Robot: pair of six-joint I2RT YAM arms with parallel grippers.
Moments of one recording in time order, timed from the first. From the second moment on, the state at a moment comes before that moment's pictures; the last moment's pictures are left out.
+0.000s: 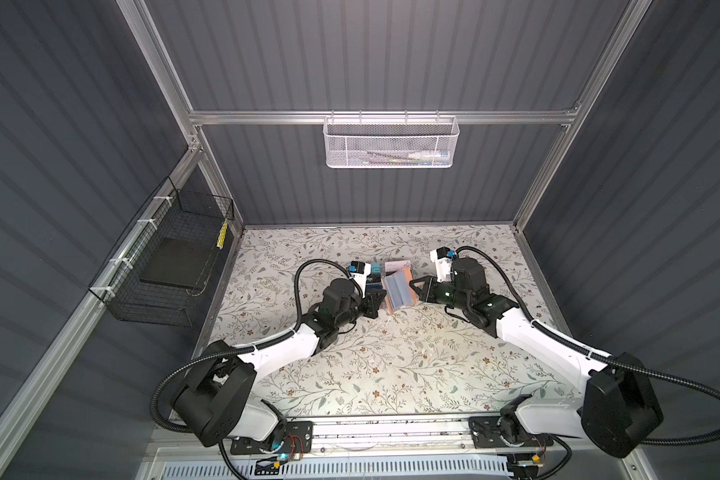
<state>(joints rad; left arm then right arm) -0.71 1.43 0.73 0.35 0.20 -0.53 0.49 1.31 0.84 -0.03 -0.31 0.62</state>
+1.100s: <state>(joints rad) -0.71 1.33 0.73 0.28 0.17 -0.53 0.49 1.45 0.85 0.07 -0.42 0.66</state>
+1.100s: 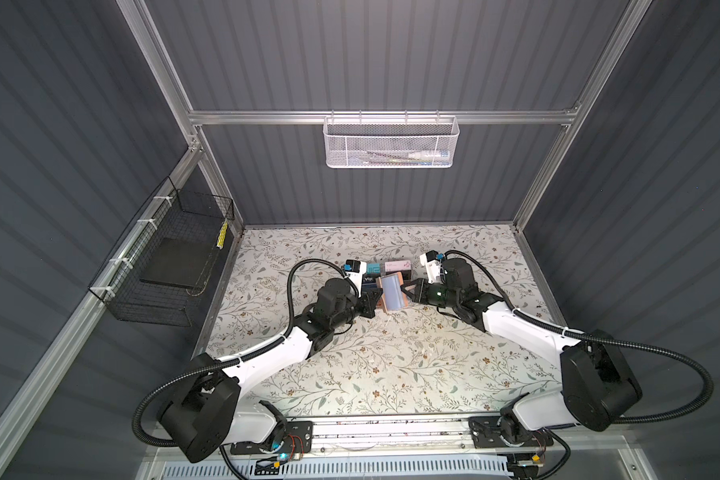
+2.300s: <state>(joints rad) -0.71 1.31 0.71 0.28 0.16 -0.53 0.49 1.49 0.85 0.18 -0.60 0.72</state>
